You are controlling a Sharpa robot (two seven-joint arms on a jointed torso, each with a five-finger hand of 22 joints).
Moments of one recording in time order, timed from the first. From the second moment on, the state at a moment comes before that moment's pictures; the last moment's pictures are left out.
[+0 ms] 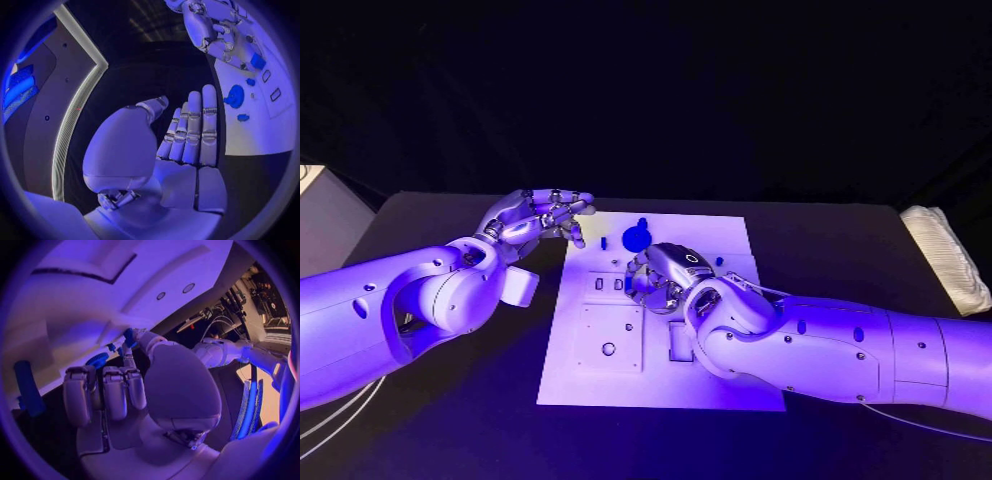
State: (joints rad) left arm 1.26 -0.95 -0.03 1.60 -0.11 -0.24 0.37; left_hand 1.36 -0.16 0.53 0.14 0.08 0.83 0.21 0.20 0.14 1.08 0.15 0.07 0.07 1.07 0.07 0.74 0.62 0.17 1.05 0.16 0.78 0.43; right arm 1.20 -0.56 -0.17 1.56 -1.51 -0.63 -0.42; right_hand 1.35 -0.18 0.46 0.13 0.21 1.03 0.12 0.21 0.35 1.47 0.05 1.57 1.31 1.47 -0.03 1.57 1.31 0.02 1.47 0.08 1.52 1.31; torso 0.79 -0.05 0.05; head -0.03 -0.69
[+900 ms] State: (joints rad) left arm 1.26 -0.95 -0.03 1.60 -0.11 -0.24 0.37; left_hand 1.36 -0.16 0.53 0.14 0.08 0.83 0.21 0.20 0.14 1.08 0.15 0.07 0.07 1.07 0.07 0.74 0.62 0.17 1.05 0.16 0.79 0.44; right arm 1.20 -0.56 -0.17 1.56 -1.51 -0.62 -0.42; right_hand 1.29 -0.22 0.44 0.15 0.19 1.00 0.14 0.20 0.34 1.47 0.05 1.56 1.31 1.47 -0.03 1.57 1.31 0.02 1.47 0.08 1.51 1.31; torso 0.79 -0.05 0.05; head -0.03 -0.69
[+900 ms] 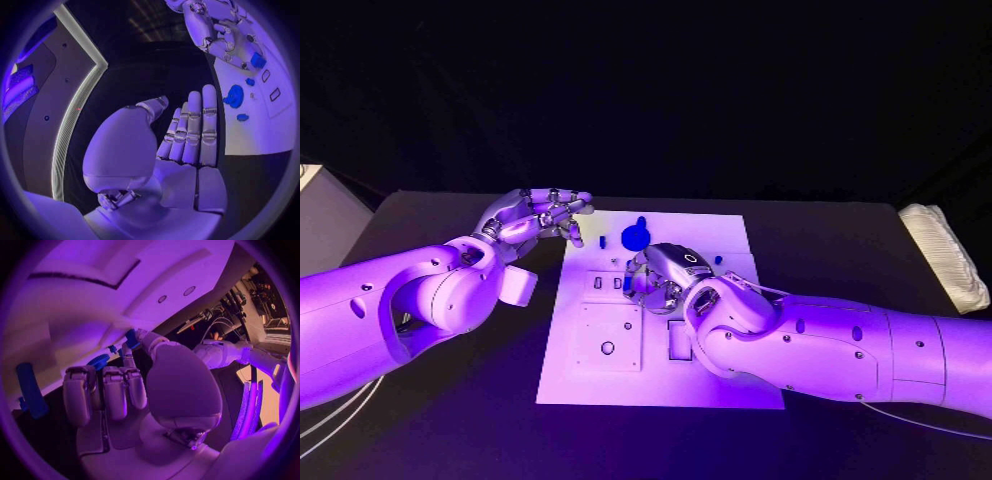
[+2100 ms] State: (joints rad) left arm 1.26 -0.91 -0.03 1.52 -0.33 -0.19 0.17; left_hand 1.28 -0.16 0.46 0.18 0.08 0.88 0.12 0.54 0.40 1.10 0.05 0.75 0.52 1.42 -0.02 1.36 1.22 0.15 1.20 0.08 1.14 0.78; right arm 1.27 -0.69 -0.16 1.62 -1.19 -0.72 -0.08; right_hand 1.44 -0.17 0.16 0.27 0.25 0.92 0.16 0.17 0.32 1.47 0.07 1.51 1.31 1.47 -0.01 1.56 1.31 0.02 1.47 0.10 1.47 1.31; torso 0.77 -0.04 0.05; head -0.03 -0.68
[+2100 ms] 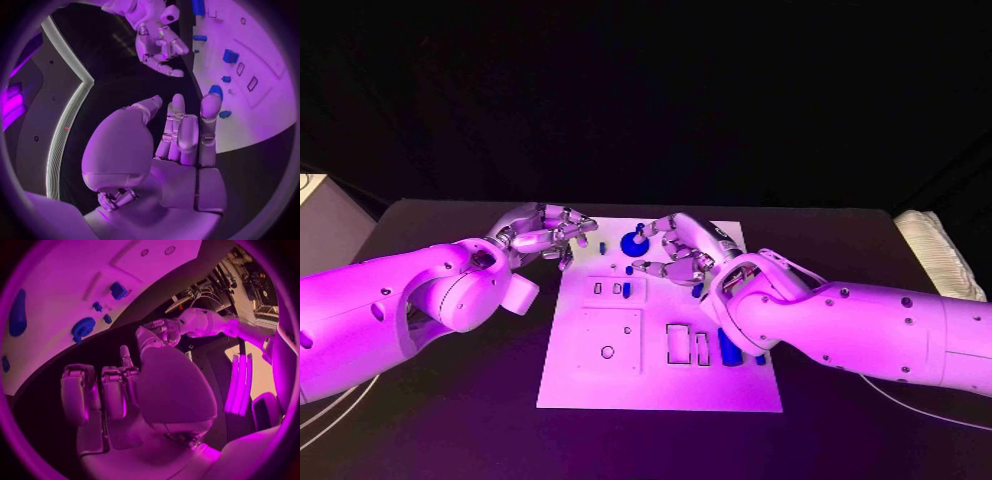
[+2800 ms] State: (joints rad) left arm 1.37 -0.73 -0.05 1.42 -0.82 0.10 -0.38; left_hand 1.12 -0.15 0.40 0.29 0.09 0.83 0.11 0.66 0.60 1.05 0.03 0.94 0.66 1.46 -0.04 1.43 1.31 0.13 1.24 0.07 1.24 0.90; right arm 1.38 -0.85 -0.15 1.57 -0.66 -0.65 0.16; right_hand 1.43 -0.17 0.17 0.28 0.27 0.92 0.16 0.17 0.32 1.47 0.07 1.51 1.31 1.47 -0.01 1.56 1.31 0.02 1.47 0.10 1.47 1.31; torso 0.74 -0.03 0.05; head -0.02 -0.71
